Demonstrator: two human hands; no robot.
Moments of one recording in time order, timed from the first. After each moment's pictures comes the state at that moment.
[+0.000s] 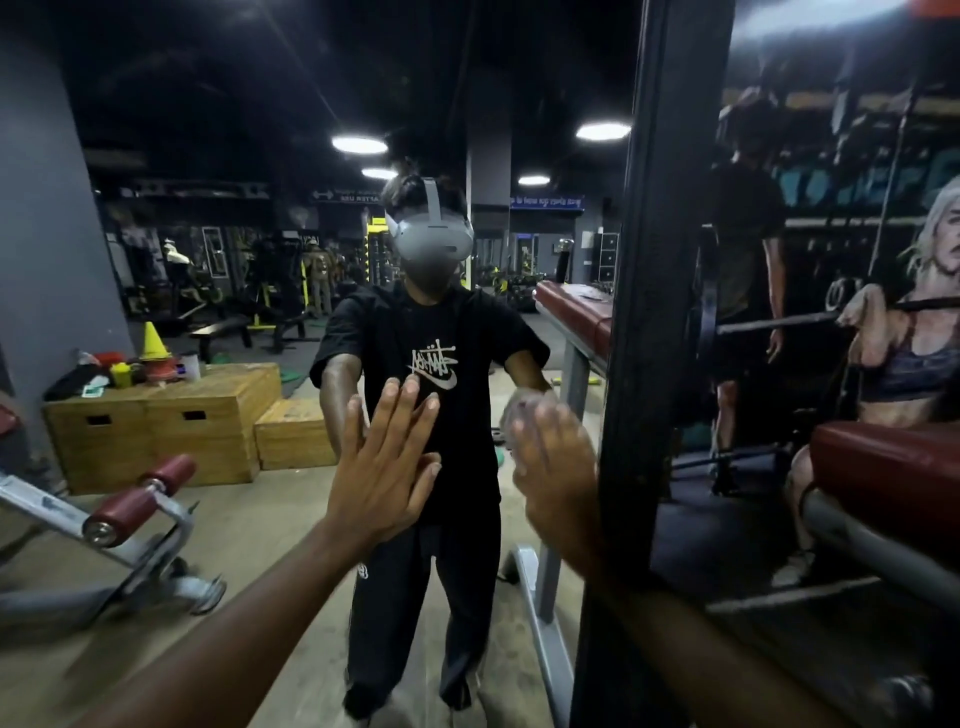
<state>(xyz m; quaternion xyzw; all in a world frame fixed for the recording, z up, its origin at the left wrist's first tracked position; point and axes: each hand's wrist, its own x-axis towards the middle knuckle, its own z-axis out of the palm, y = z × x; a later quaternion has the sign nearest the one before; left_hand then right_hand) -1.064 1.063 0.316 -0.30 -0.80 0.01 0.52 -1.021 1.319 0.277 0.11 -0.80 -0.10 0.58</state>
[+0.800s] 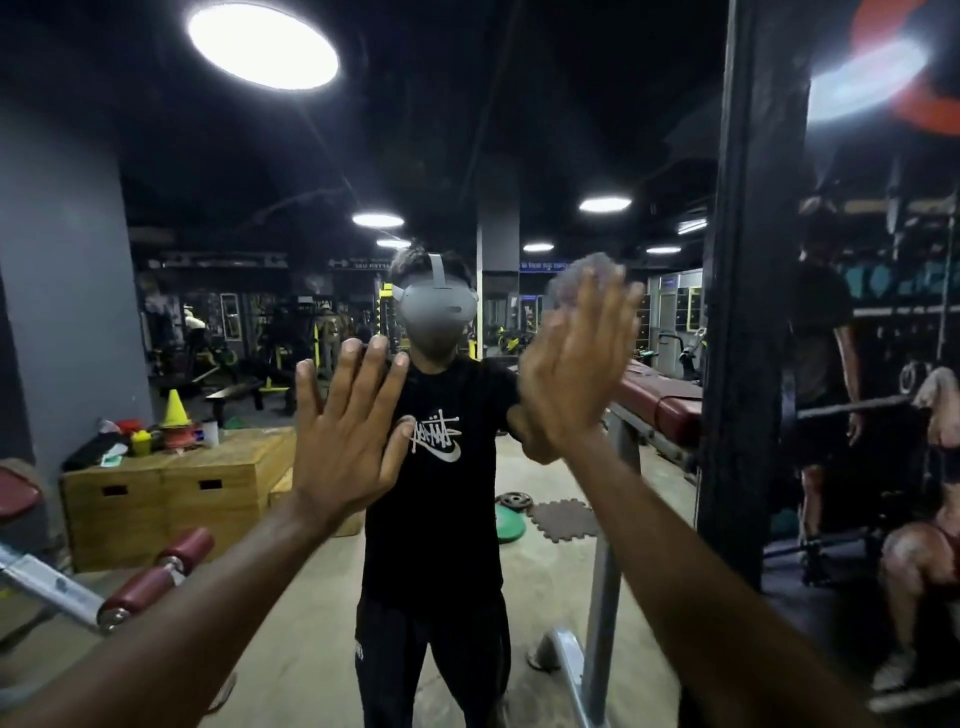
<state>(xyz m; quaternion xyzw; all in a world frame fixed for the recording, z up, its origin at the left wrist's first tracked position) -1.115 0.943 0.457 -0.24 -0.75 0.00 0.62 -1.064 1.184 0.531 -0.09 -0.68 0.18 0.70</state>
